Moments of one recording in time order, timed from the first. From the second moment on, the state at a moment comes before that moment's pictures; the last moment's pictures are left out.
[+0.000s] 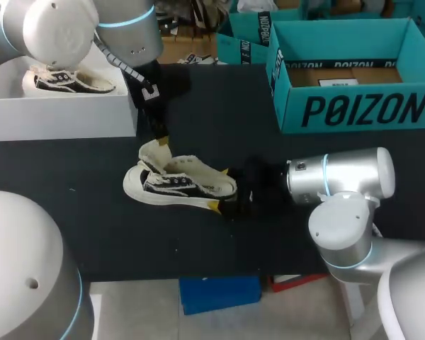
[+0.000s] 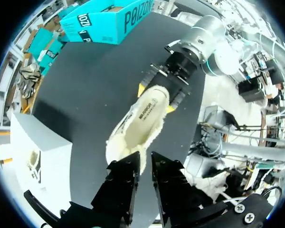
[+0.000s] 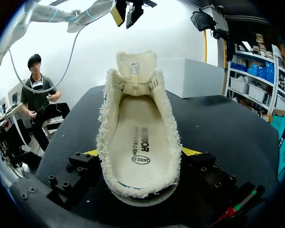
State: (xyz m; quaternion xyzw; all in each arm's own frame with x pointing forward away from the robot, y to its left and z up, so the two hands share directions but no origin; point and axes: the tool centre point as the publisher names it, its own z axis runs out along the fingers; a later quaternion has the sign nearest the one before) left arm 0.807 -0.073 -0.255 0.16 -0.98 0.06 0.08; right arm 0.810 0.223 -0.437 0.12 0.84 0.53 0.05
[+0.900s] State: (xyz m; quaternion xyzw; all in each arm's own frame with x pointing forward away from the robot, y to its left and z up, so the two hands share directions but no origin) left arm 0.814 -0.083 -0.260 -0.26 -0.95 0.02 0.17; right arm 0.810 0.223 -0.436 0.12 0.84 0.53 0.05
